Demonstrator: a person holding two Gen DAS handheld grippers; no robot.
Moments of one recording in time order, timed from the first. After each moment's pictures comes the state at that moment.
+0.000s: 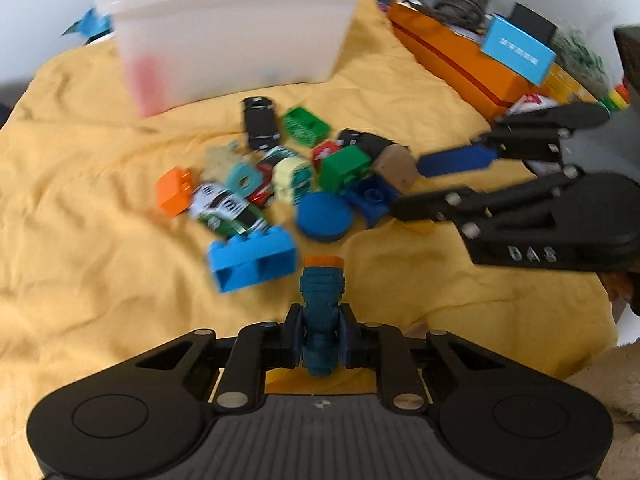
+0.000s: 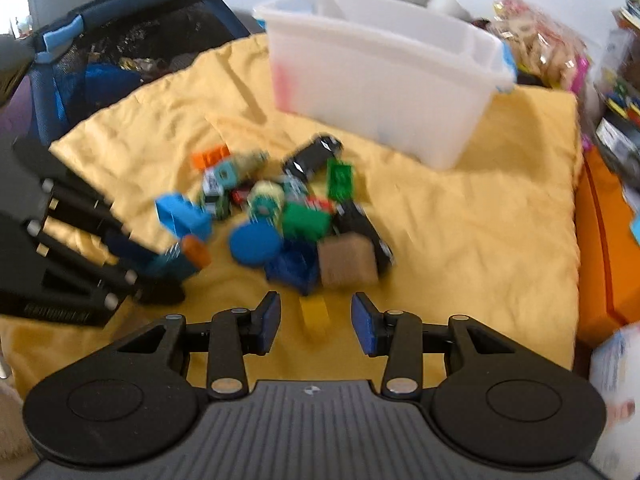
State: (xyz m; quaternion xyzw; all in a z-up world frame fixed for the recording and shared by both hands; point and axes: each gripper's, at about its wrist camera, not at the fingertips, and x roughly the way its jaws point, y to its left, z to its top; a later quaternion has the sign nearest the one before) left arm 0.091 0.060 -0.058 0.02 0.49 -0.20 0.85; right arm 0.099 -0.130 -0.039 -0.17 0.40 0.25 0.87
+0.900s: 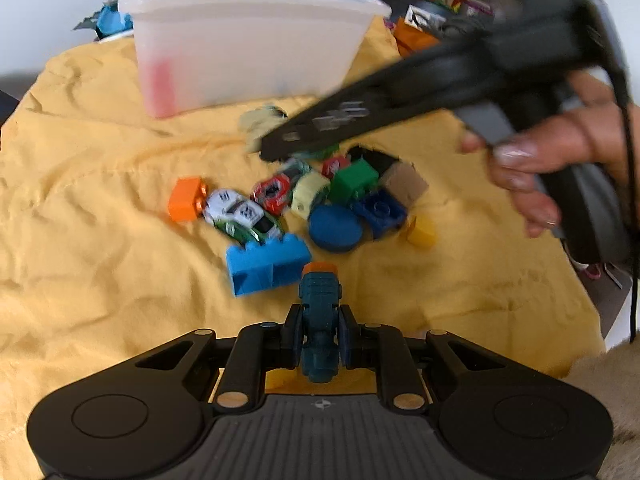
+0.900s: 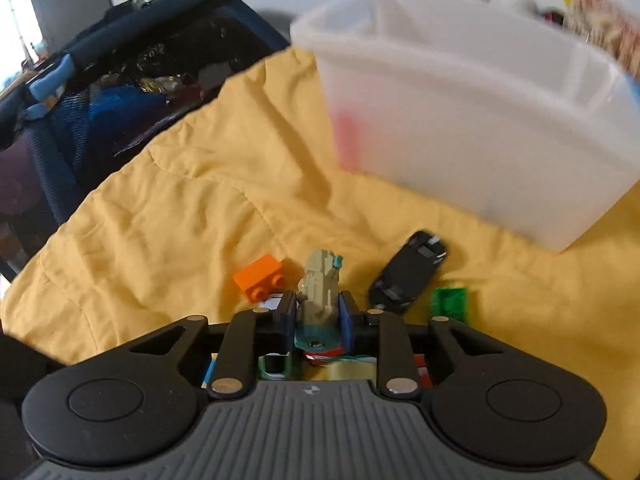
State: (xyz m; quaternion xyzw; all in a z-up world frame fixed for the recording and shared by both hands) left arm 0.091 0.071 -0.055 -0.01 0.47 -0.20 0.86; right arm 0.179 -0.051 -0.038 -0.12 0.43 0.30 0.84
